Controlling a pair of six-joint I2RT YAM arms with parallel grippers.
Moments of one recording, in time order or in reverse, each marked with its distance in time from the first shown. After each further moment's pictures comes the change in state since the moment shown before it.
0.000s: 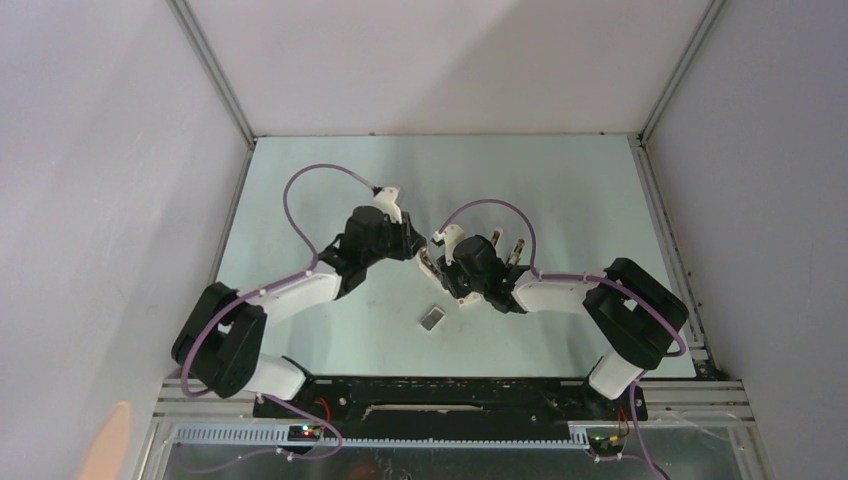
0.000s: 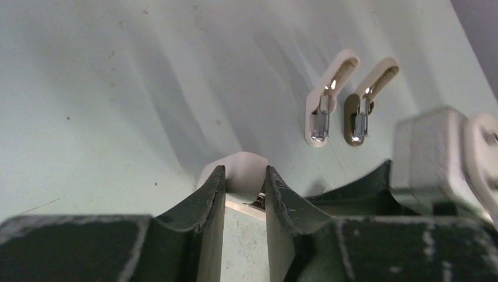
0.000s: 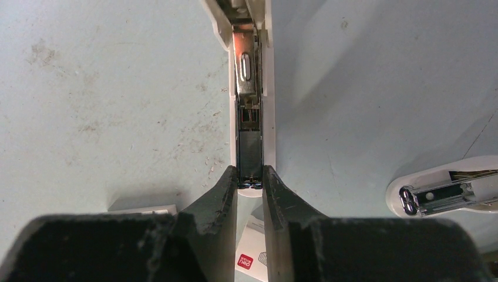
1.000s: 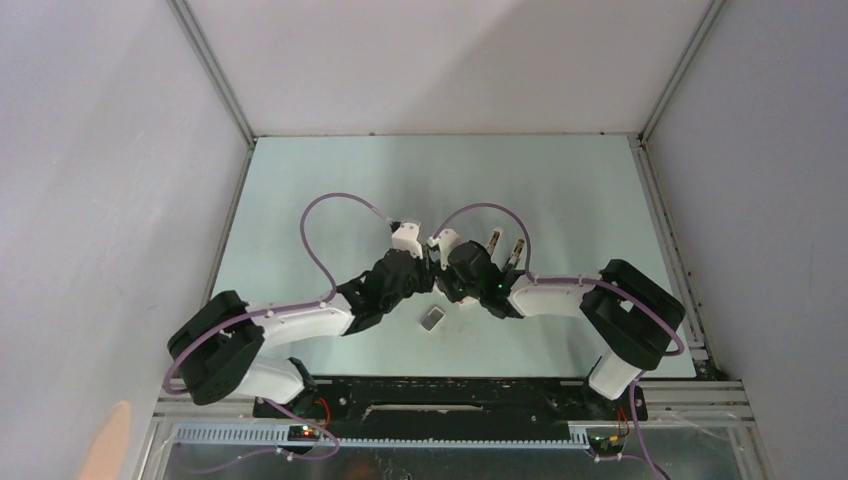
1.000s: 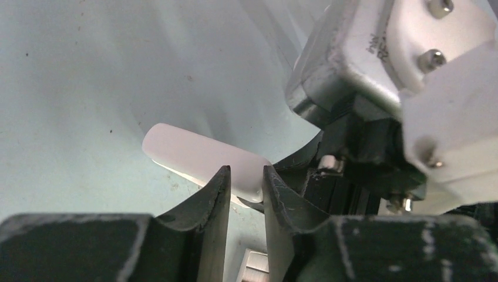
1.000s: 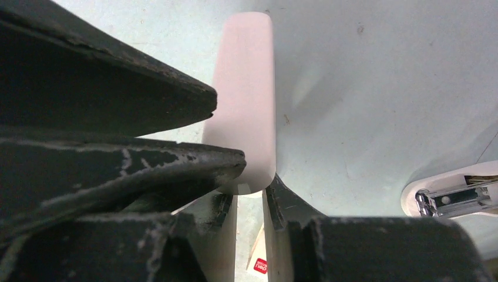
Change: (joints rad) left arm -0.352 -0.056 -0.149 0.106 -0.434 -0.074; right arm 0.047 0.008 -0.004 0.023 0.048 0.004
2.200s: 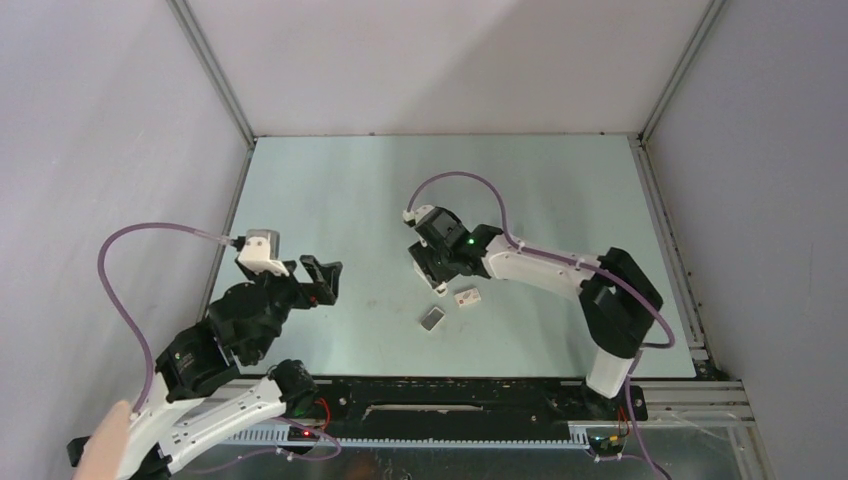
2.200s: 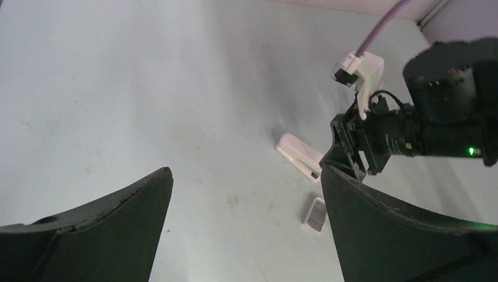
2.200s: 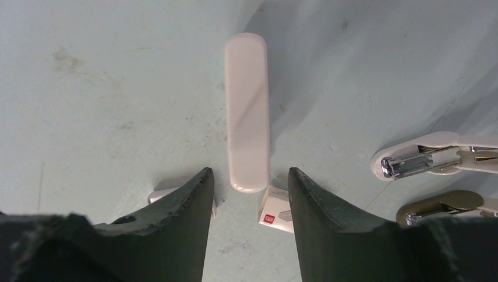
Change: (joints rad) left arm -0.026 -0.951 0.315 -1.118 -0.354 0.030; right arm 0.018 0.084 0.498 -0.695 0.042 0.060
